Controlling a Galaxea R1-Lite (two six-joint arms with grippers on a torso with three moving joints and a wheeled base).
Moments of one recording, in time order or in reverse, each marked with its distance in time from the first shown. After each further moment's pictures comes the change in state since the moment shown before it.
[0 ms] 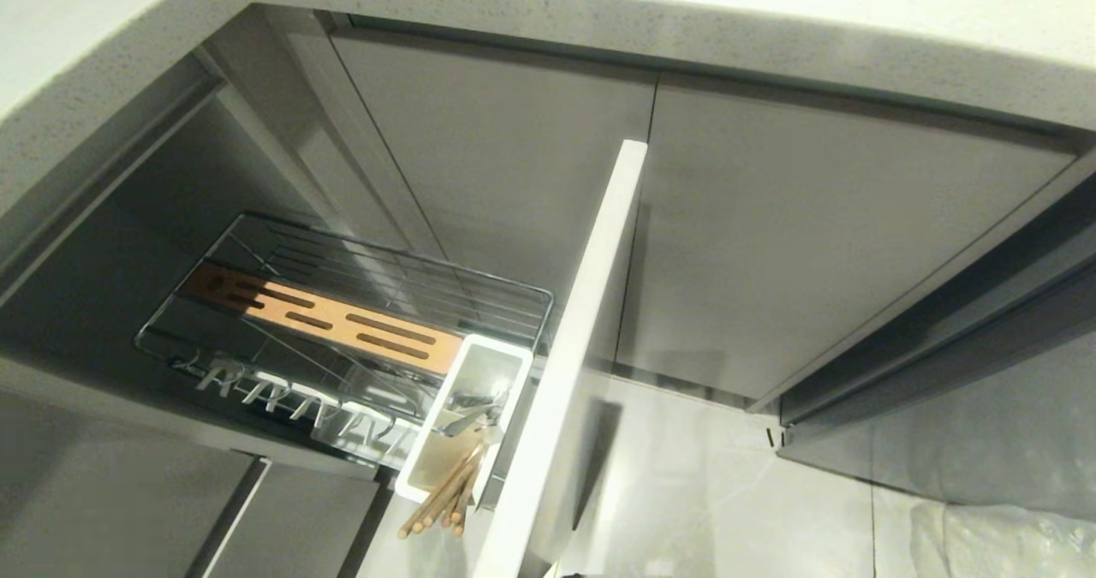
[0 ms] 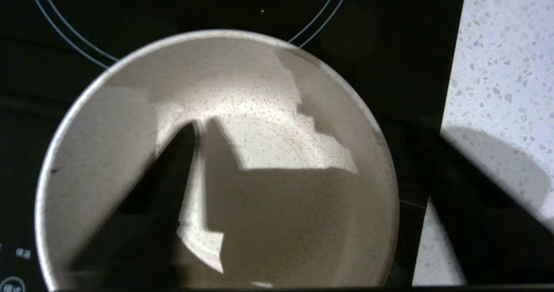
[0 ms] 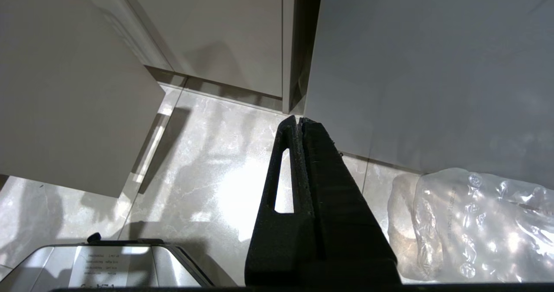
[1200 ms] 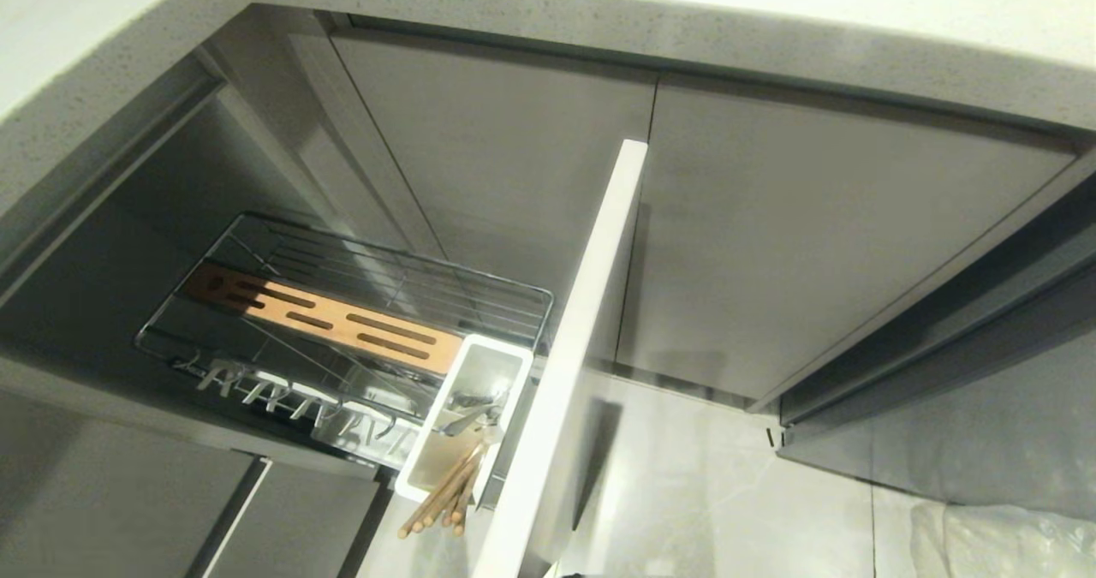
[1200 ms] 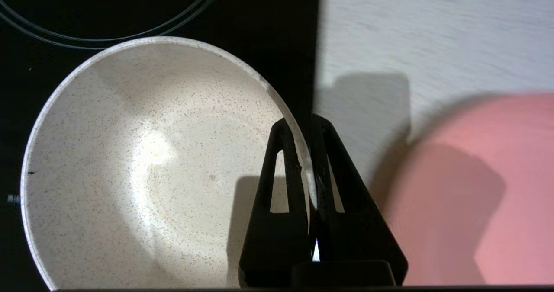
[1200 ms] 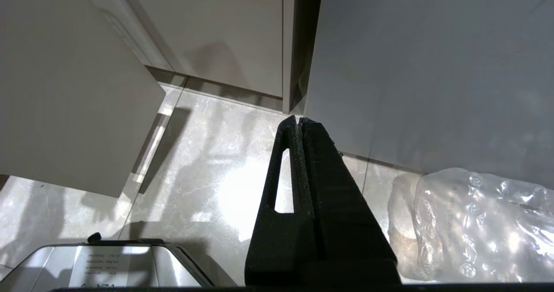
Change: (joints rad) left arm -0.026 -0.174 0.007 0.039 -0.079 0.015; right arm 0.000 0.000 0.000 0.000 0.000 0.000
